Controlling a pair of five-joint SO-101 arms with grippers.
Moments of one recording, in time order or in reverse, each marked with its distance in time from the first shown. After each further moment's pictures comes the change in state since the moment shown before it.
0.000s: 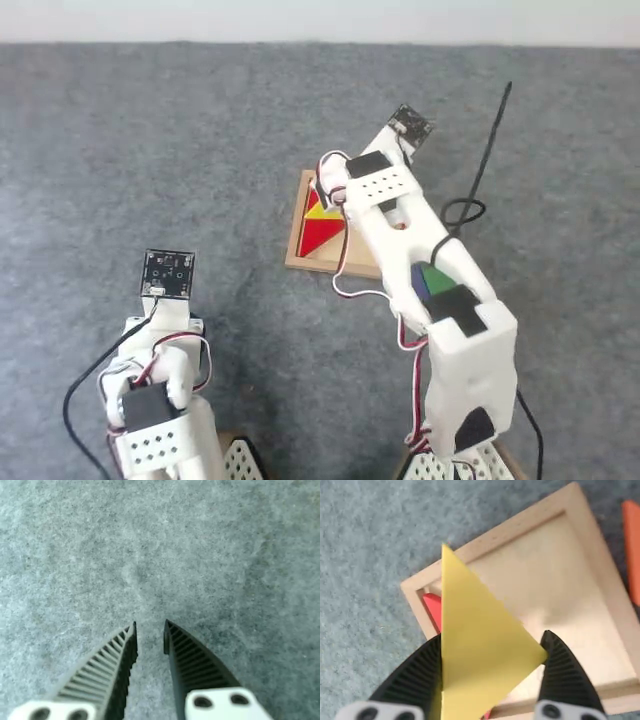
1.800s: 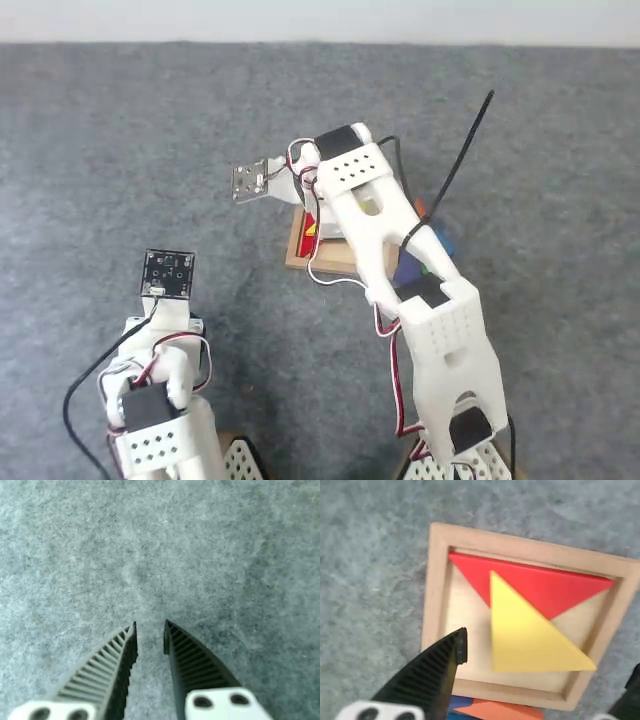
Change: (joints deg) left arm 0.0 0.0 0.0 0.0 0.0; right arm -3.8 13.2 -27.6 33.5 127.1
